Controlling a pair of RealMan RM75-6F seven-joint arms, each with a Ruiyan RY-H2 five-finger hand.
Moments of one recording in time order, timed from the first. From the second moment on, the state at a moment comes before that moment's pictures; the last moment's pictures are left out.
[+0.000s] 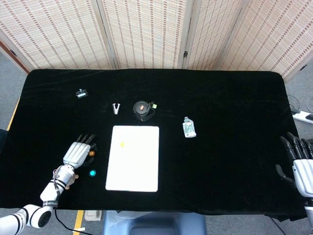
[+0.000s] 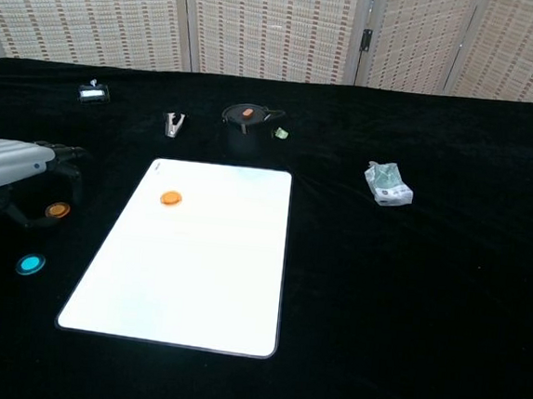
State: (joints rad) left arm -0.57 -1.51 -0.04 -1.25 1.29 0.97 0.13; right arm 0.04 -1.05 0.06 -1.59 -1.53 1.53 0.06
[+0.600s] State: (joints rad) left arm -0.57 -1.53 -0.05 -1.20 1.28 0.94 0.12; right arm 0.04 -1.05 0.06 -1.59 -1.52 1.53 0.06
